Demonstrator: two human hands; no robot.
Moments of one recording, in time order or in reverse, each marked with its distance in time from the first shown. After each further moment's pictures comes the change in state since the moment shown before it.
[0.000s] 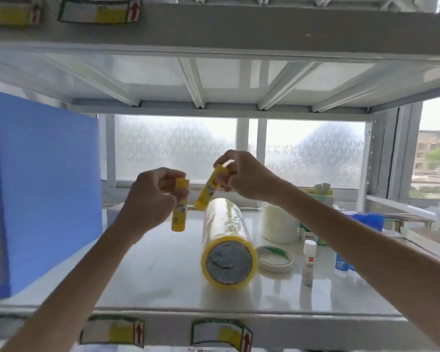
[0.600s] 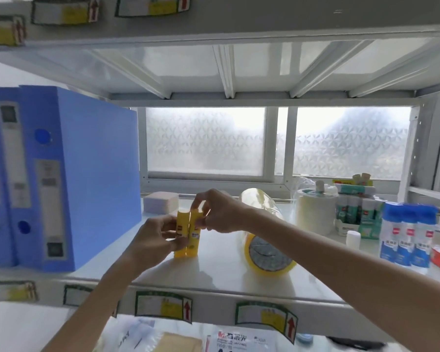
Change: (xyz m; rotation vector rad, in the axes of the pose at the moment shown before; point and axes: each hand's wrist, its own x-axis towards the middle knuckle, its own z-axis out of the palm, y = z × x) left_hand -0.029 -0.117 -0.038 0.086 -0.229 -0.157; right_hand 0.002 -0.015 0.125 -0.123 -0.342 -0.008
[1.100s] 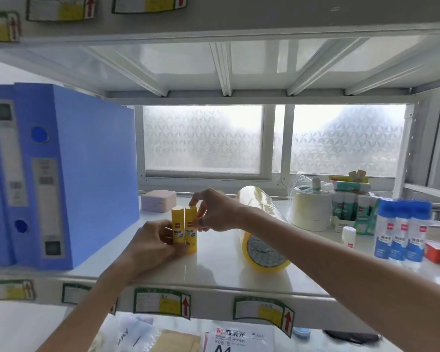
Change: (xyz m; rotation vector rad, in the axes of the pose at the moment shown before) left_hand 0.002 -0.018 0.001 0.118 -0.028 -0.015; right_hand -0.003 -0.003 0.005 0.024 -0.037 0.002
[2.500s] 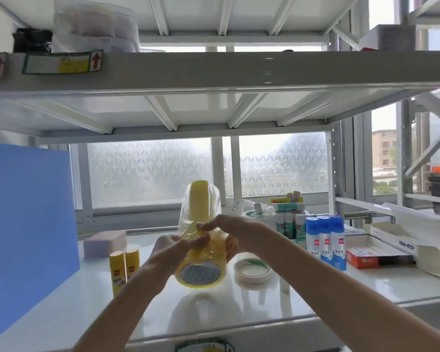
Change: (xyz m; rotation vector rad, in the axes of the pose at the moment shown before) left_hand 0.031 0.126 0.077 -0.401 -0.133 -0.133; right_hand -0.064 0.070 -0.087 0.785 0.092 0.669
